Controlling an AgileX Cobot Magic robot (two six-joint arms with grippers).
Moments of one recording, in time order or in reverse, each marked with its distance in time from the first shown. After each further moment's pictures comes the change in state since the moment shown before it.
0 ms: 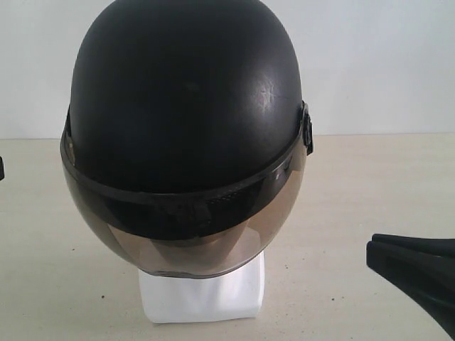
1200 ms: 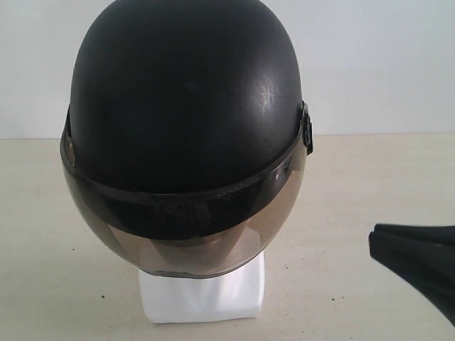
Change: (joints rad) left arm 0.000 0.101 -0.233 0.000 0.023 0.002; right arm 0.007 0.019 -0.058 -0.004 0.091 -0.067
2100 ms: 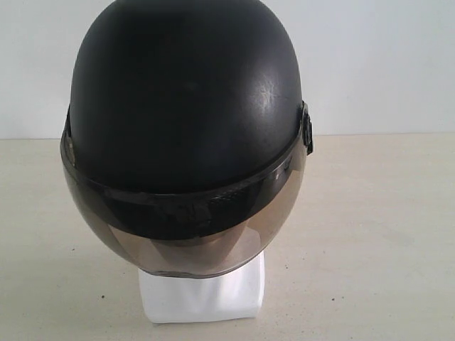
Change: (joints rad) left arm -0.100 0.718 -0.813 -0.002 -0.767 0.000; right arm 0.000 0.483 -1.319 0.127 1.111 -0.238
